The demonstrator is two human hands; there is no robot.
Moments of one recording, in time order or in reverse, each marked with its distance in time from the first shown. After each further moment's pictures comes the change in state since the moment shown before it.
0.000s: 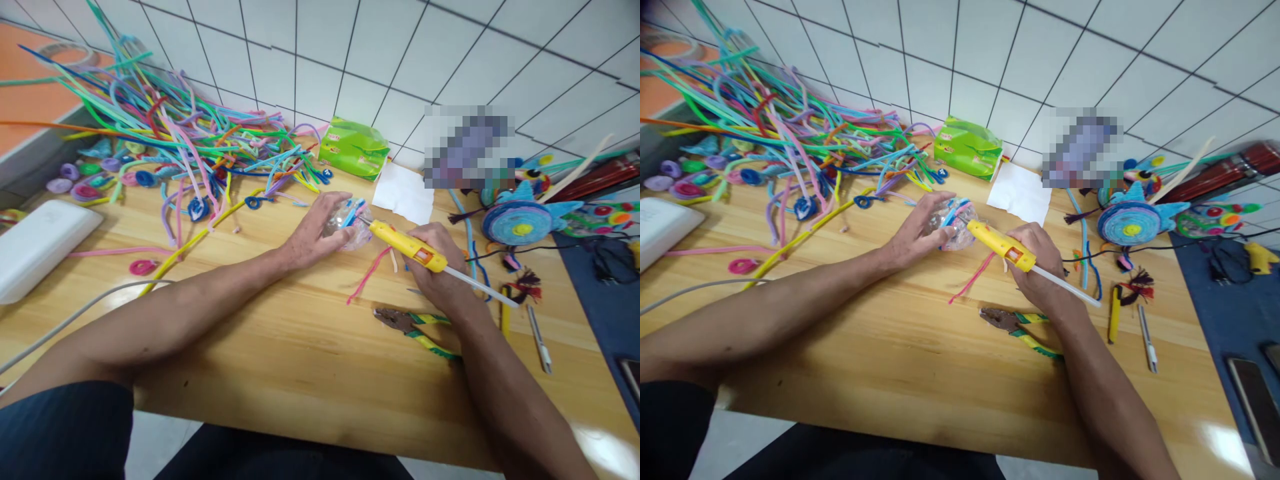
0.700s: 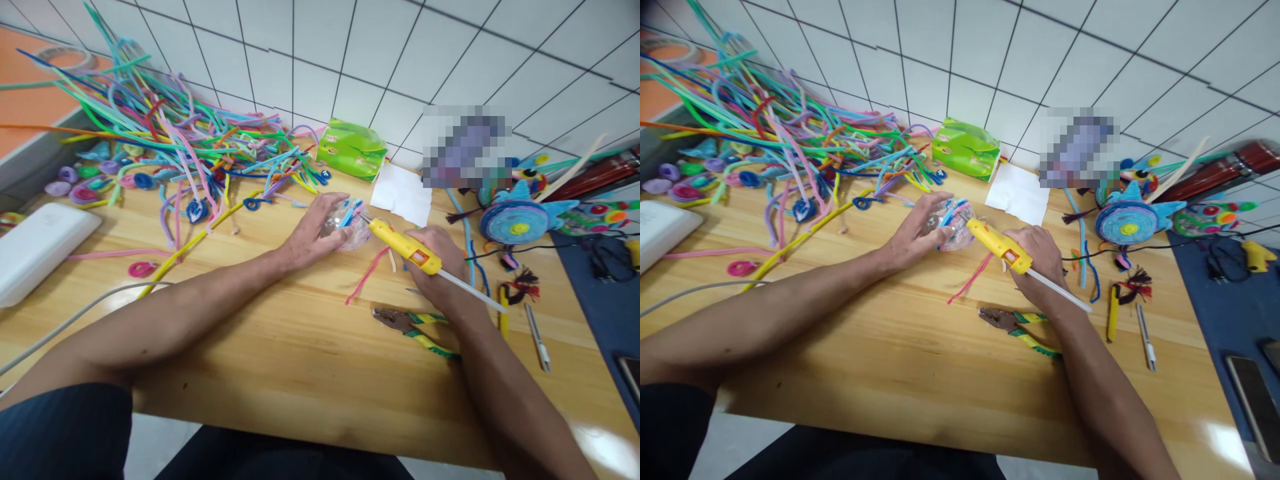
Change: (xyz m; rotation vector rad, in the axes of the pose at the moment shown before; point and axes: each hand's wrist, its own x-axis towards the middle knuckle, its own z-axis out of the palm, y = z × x) left_hand -0.001 0.001 -0.002 -0.006 -0.007 -0.024; right_hand 0.005 0.006 0.001 -0.135 -0.159 0.057
